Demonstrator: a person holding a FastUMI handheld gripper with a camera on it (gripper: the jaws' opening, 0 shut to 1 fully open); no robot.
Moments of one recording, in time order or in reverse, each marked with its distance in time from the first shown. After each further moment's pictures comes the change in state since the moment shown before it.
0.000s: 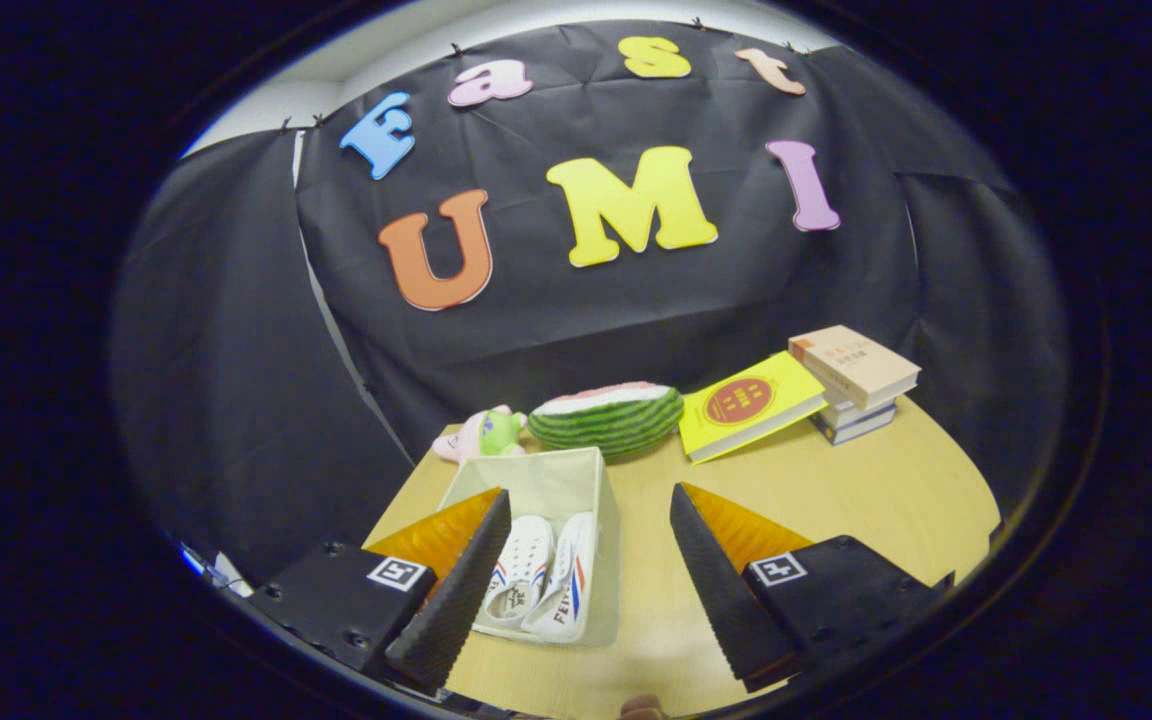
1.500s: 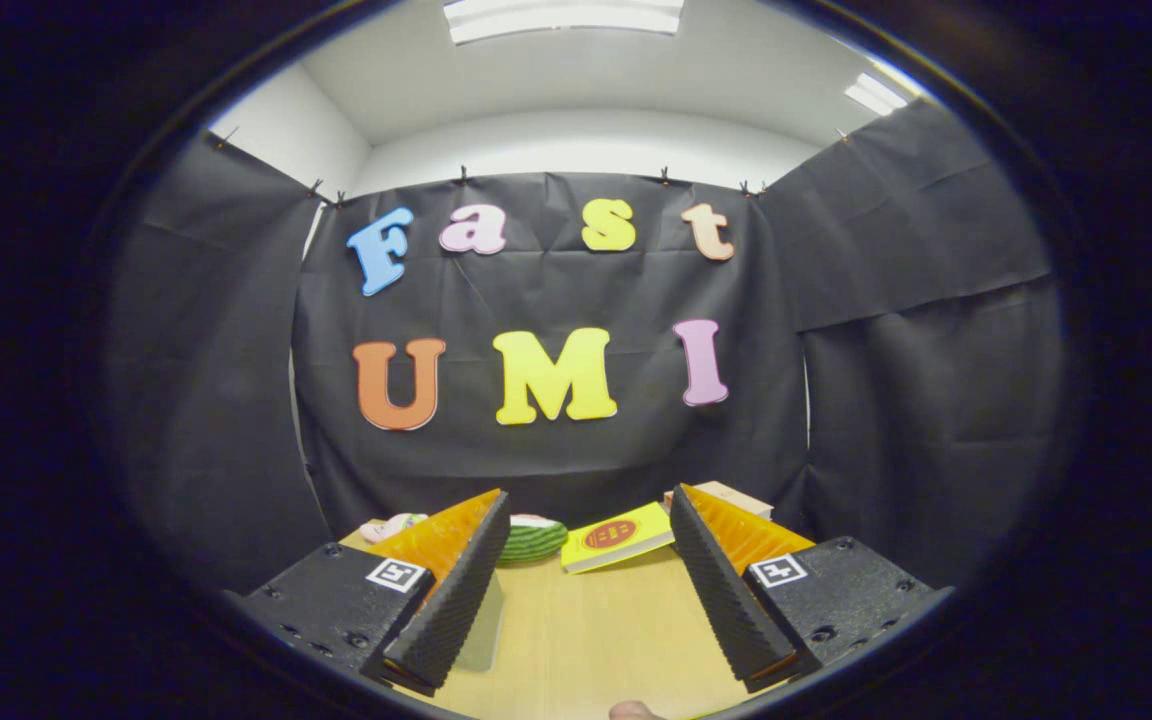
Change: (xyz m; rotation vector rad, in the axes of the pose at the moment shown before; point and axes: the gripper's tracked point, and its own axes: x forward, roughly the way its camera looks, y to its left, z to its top) arm -0.167 -0.090 0.046 -0.121 -0.452 -0.167
